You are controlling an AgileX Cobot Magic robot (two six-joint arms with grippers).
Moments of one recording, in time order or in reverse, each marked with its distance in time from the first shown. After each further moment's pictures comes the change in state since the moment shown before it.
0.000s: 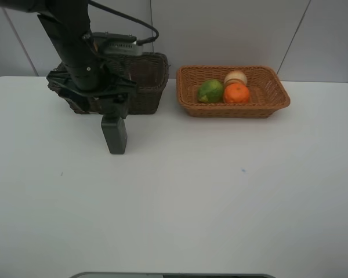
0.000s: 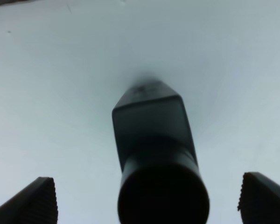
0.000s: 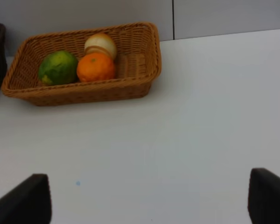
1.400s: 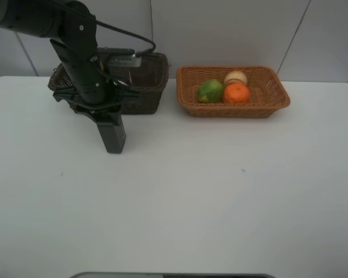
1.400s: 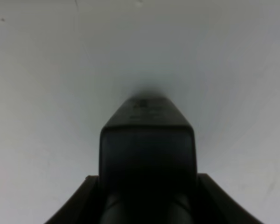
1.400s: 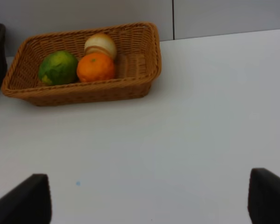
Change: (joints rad) left arm 0.000 0.057 0.041 0.032 -0.102 -0.148; right arm 0.000 0.000 0.000 0.000 0.000 0.000
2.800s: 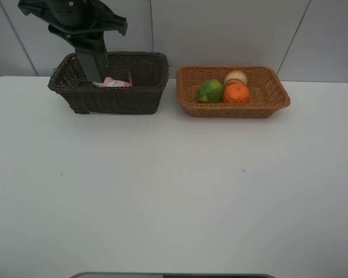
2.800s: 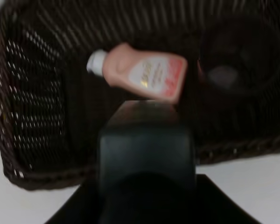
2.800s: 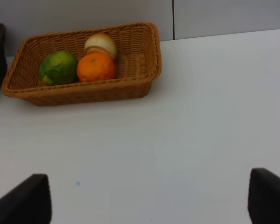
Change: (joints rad) left arm 0.003 -0.136 -0.264 0.306 0.117 -0.012; right arm 0.000 0.000 0.000 0.000 0.000 0.000
